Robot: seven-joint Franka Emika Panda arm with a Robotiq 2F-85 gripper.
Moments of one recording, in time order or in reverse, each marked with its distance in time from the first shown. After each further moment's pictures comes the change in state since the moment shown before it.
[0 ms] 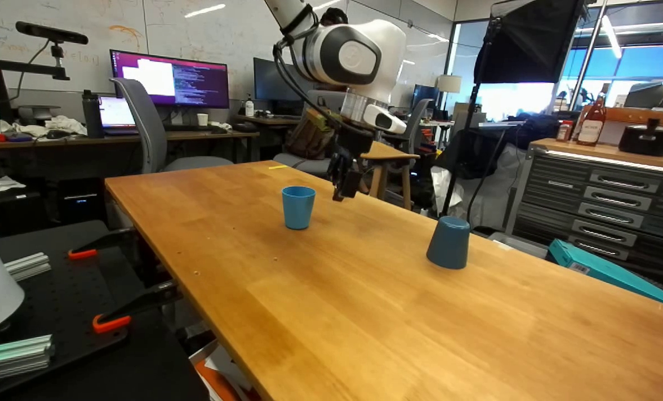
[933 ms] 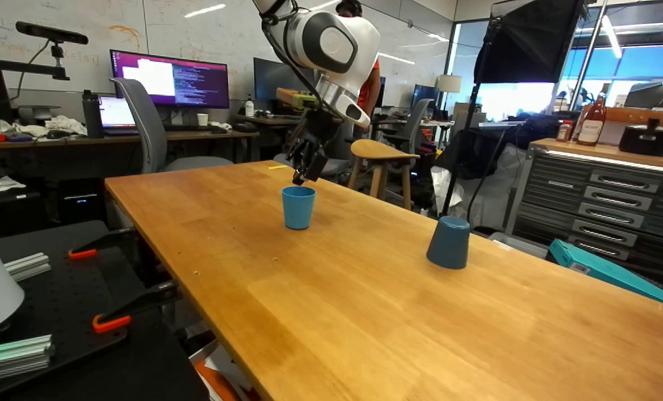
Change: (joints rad) arm 0.041 -0.058 0.064 -0.029 0.001 -0.217 -0.095
